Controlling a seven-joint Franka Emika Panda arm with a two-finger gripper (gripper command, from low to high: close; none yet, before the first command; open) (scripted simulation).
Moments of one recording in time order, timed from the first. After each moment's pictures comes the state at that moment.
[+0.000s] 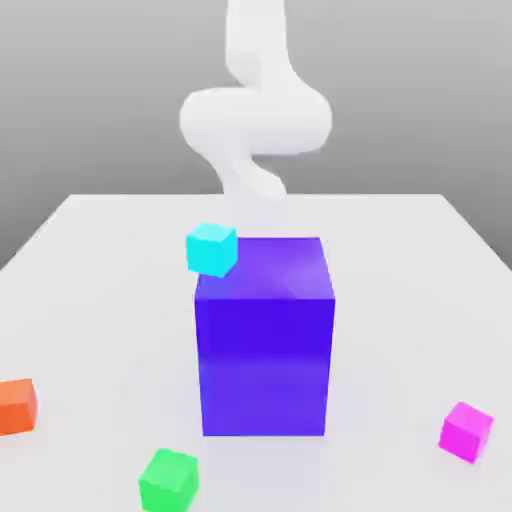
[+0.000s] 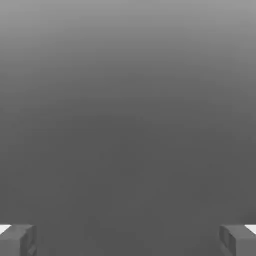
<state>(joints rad) 0.02 -0.71 0.03 -2.31 -0.01 2.34 0.79</state>
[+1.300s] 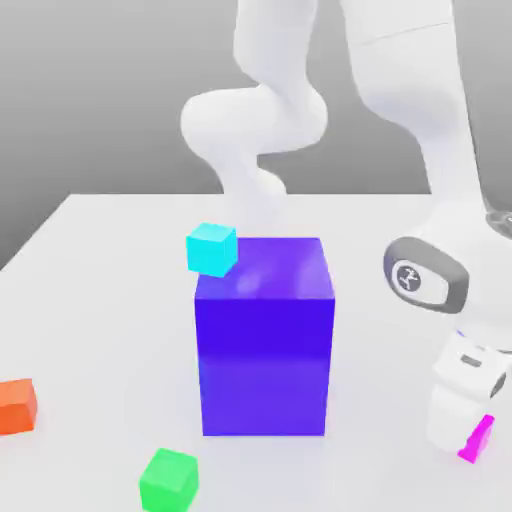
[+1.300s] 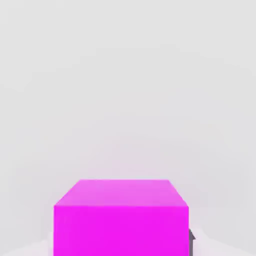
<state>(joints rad) 0.36 0.45 0.20 -2.42 -0.30 2.85 0.79</state>
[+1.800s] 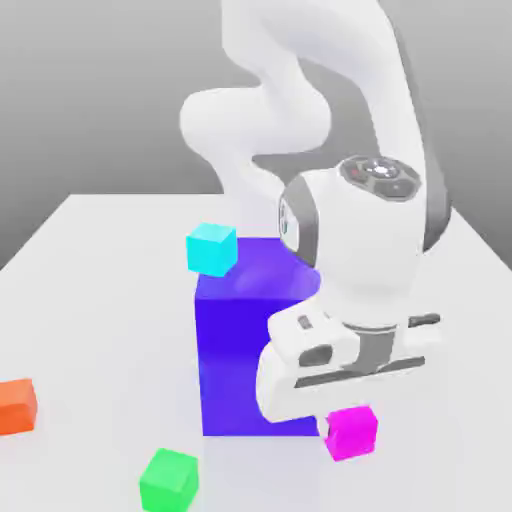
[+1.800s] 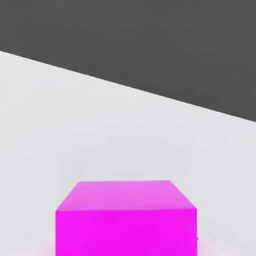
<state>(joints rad) 0.03 0.17 0.03 -2.48 -0.04 2.64 0.82</state>
